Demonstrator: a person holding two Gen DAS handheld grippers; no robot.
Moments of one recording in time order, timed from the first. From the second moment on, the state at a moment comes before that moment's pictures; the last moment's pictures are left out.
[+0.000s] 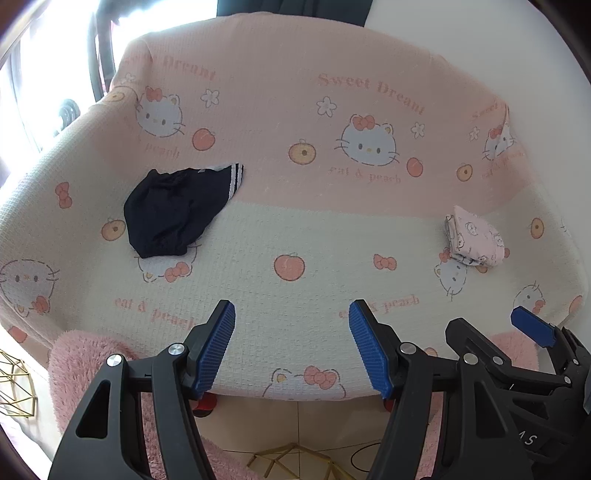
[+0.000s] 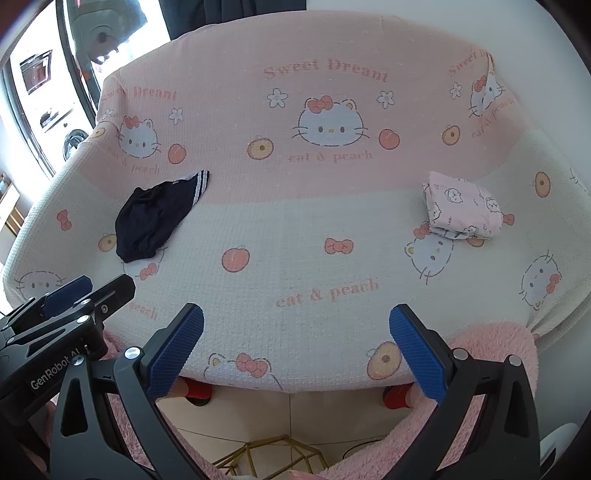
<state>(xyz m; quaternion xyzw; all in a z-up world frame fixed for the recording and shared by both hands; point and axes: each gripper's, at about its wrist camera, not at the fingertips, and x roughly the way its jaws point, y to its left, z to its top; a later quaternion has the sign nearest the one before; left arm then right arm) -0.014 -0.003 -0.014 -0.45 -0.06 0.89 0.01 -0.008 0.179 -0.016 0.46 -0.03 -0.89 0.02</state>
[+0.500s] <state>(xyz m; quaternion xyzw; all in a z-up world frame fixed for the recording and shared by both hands) -0.064 -0.092 -0.029 -0.45 -0.12 0.89 -0.03 -0.077 0.106 -0.017 0.44 0.04 -0.89 0.12</state>
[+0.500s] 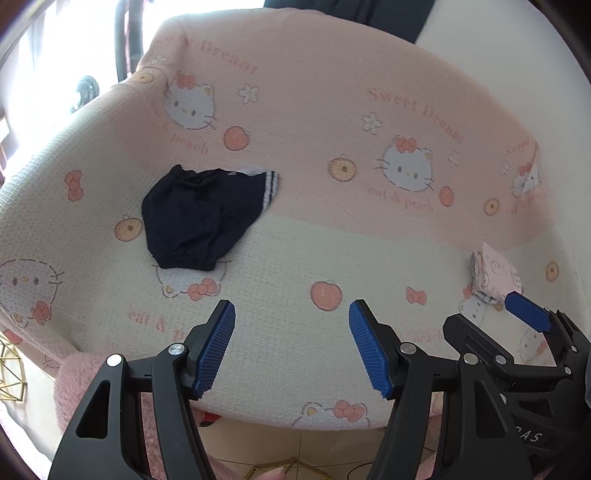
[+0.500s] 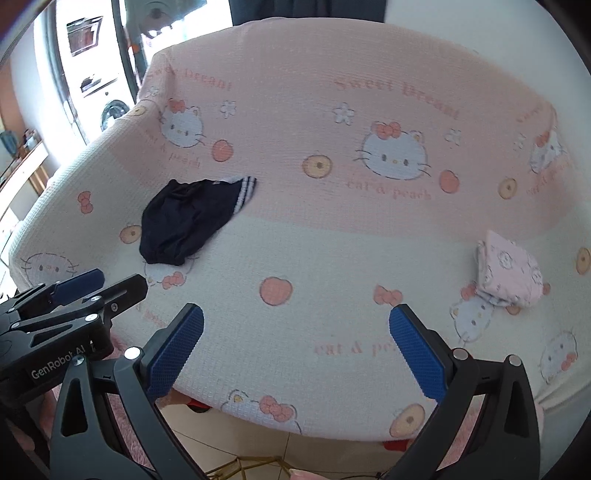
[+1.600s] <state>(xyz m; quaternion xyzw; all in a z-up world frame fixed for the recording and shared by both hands) -0.236 -0.262 -0.240 -0.53 -0.20 0.81 -0.11 -0.263 -0.148 -0.253 0.57 0.14 -0.77 0.25</state>
